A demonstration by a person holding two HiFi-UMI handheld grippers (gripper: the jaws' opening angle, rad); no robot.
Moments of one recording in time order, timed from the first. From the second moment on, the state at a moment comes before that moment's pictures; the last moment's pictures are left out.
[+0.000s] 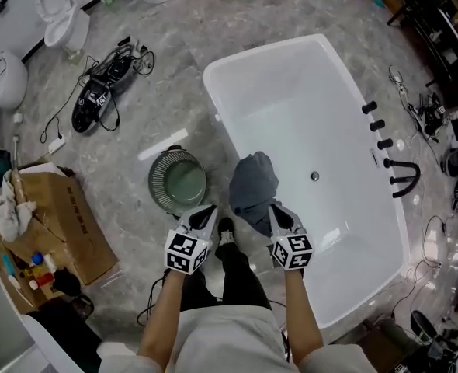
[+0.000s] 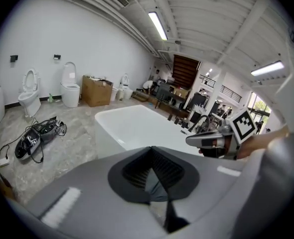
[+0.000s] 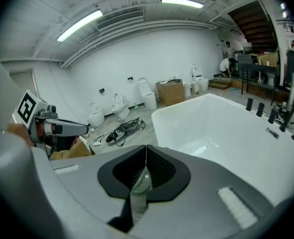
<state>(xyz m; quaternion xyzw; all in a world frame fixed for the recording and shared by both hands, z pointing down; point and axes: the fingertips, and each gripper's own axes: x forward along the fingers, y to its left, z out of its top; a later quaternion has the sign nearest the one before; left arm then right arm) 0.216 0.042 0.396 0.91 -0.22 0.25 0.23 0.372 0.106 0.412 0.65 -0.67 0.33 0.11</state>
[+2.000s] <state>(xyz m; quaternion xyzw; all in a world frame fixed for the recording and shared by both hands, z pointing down) 0.150 0.045 0.569 0.91 -0.16 0.24 0.29 0.387 0.081 0.669 0.63 -0.56 0.32 0.43</state>
